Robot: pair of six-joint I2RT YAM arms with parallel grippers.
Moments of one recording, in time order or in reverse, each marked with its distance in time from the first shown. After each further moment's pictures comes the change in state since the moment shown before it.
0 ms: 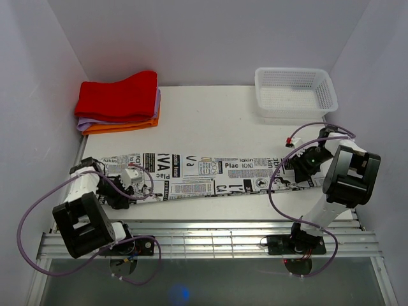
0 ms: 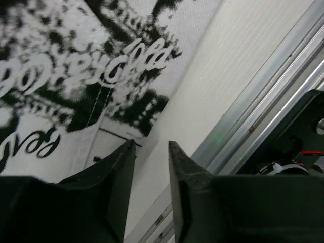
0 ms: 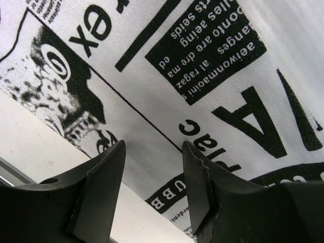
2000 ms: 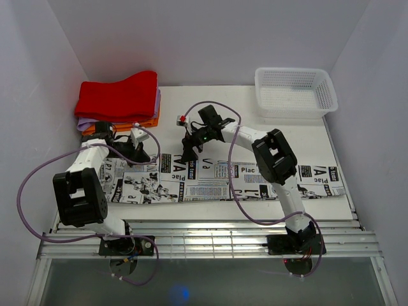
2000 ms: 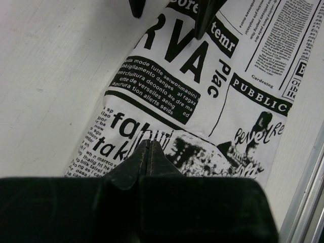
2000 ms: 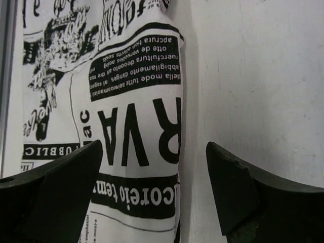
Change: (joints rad) left arm -0.261 0.248 0.367 0.260 0.465 -0.304; right arm 0.962 0.522 0.646 0.651 -0.533 0.790
